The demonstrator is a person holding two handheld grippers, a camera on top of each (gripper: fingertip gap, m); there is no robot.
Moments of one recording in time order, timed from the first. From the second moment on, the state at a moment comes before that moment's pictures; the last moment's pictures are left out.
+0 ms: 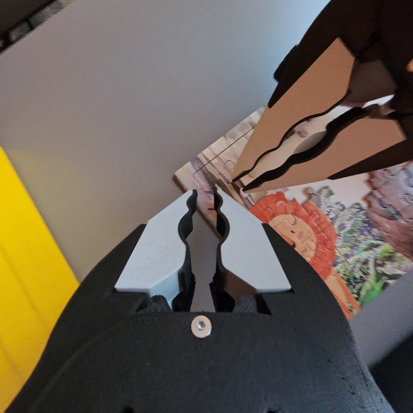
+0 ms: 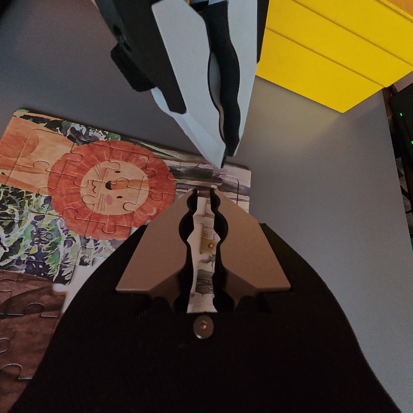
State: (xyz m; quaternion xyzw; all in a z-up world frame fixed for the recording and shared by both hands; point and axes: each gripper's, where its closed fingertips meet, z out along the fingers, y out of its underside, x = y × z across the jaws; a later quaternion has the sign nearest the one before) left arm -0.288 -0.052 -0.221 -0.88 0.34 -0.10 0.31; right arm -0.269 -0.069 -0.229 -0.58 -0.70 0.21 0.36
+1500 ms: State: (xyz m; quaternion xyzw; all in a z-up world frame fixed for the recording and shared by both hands) left arm -0.296 -0.068 -0.240 -0.88 0.30 -0.21 0.29; right arm -0.269 -0.068 -0.241 -0.63 -0.66 0.25 0.33
